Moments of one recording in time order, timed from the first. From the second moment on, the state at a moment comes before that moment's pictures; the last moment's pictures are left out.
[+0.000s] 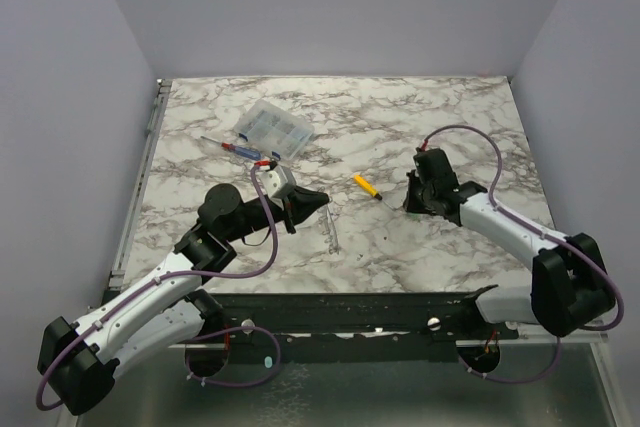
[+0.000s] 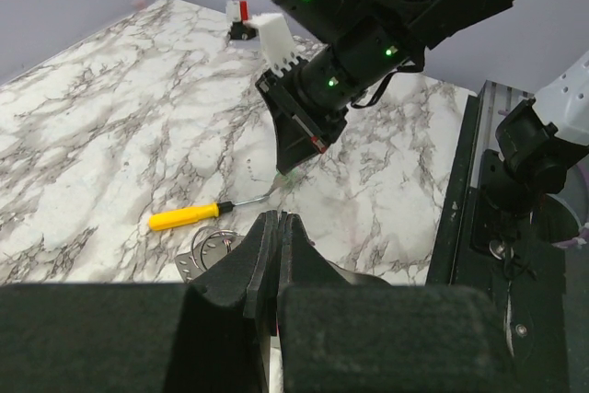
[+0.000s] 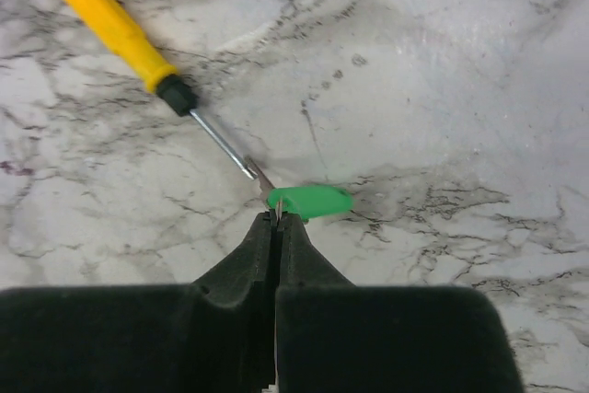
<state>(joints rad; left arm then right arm) -0.71 0.81 0.56 0.30 0.44 -0.09 0.42 1.35 0.74 -0.35 0.12 0.42</state>
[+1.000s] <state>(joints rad) -0.72 0.81 0.56 0.30 0.44 -0.08 0.54 0.93 0.76 -0.06 -0.71 0.22</state>
